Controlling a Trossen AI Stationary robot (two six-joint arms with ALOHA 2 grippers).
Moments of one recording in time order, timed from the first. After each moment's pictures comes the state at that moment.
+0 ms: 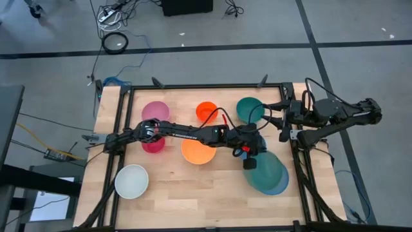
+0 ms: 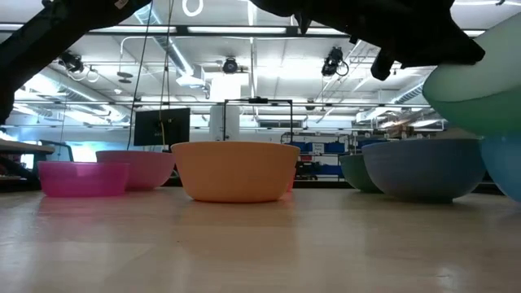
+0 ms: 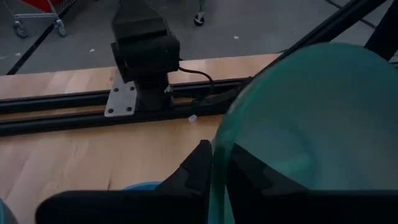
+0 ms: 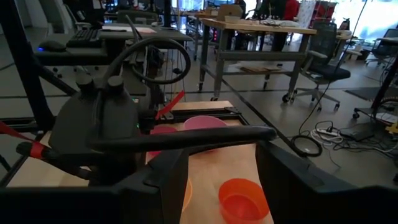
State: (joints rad) left arm -0.07 2.40 2.17 -0.16 0.02 0.03; right arm 0.26 0.59 0.85 -0.36 0.52 -0.01
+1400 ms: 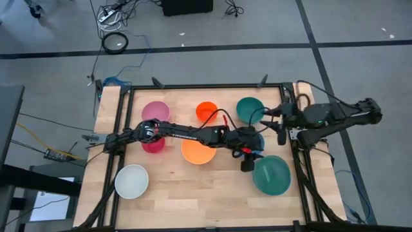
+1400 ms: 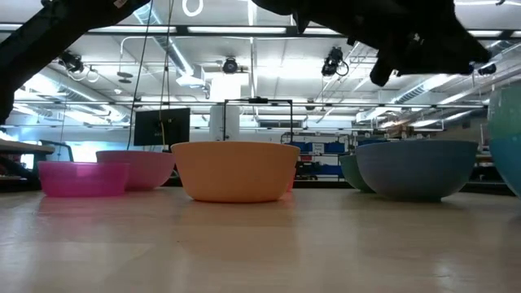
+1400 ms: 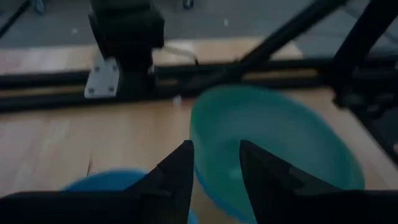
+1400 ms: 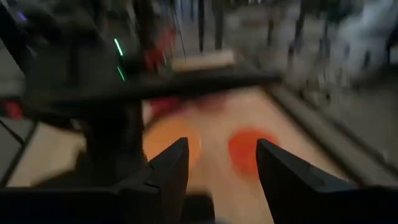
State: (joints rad) left arm -0.08 2.40 2.17 -0.25 0.06 0.01; right arm 0.26 0.63 0.85 -0.61 0.50 0.24
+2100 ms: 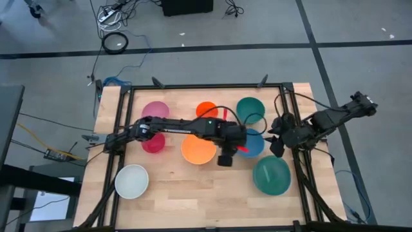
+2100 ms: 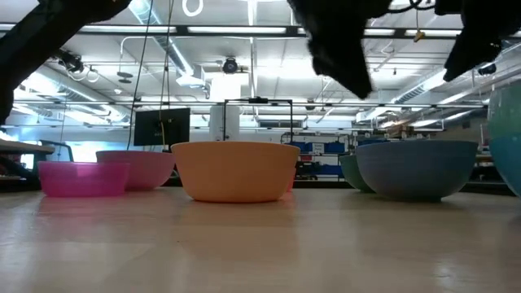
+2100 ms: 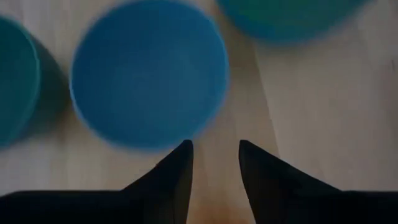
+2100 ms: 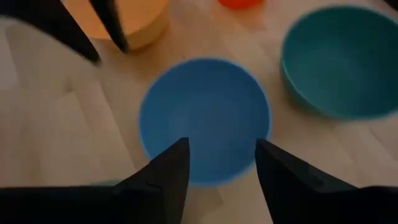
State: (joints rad) left arm -0.07 2.32 2.34 -1.09 -0.05 0.15; right arm 0.43 0.80 0.85 -1.10 0.47 0.87
